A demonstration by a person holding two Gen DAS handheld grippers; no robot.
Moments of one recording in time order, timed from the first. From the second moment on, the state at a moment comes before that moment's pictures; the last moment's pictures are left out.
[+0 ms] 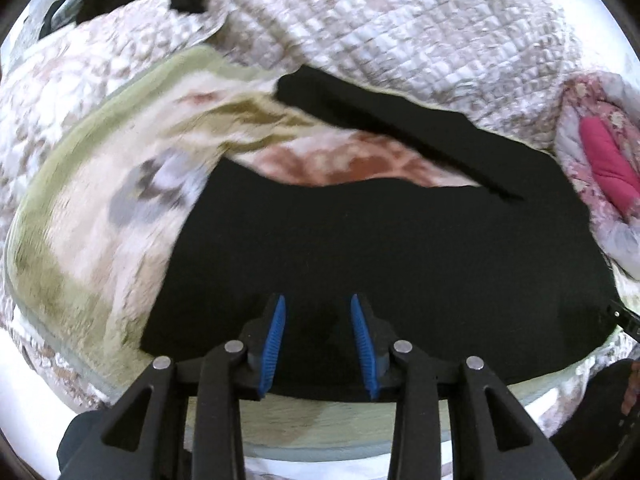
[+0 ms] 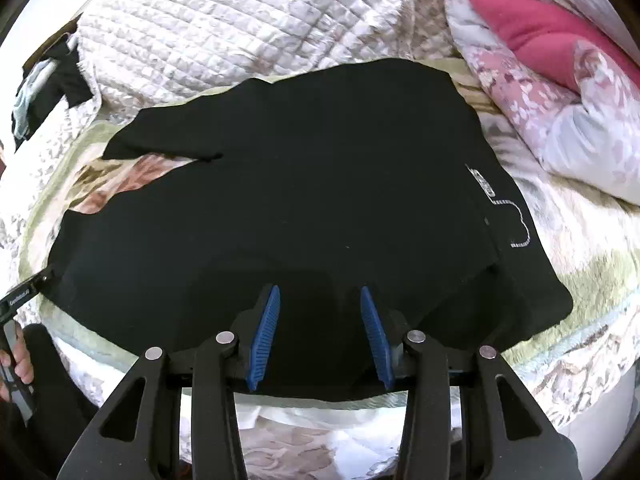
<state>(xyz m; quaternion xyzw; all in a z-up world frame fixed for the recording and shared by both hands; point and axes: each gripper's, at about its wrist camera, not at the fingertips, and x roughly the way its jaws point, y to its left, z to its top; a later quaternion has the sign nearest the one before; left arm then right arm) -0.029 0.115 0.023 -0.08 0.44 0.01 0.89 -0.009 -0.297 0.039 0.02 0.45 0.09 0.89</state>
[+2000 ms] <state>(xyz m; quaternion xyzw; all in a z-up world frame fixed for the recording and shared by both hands) 0.288 0.003 0.002 0.13 0.43 -0.08 0.89 0.305 -0.234 0.028 -0.16 0.46 0.24 0.84</state>
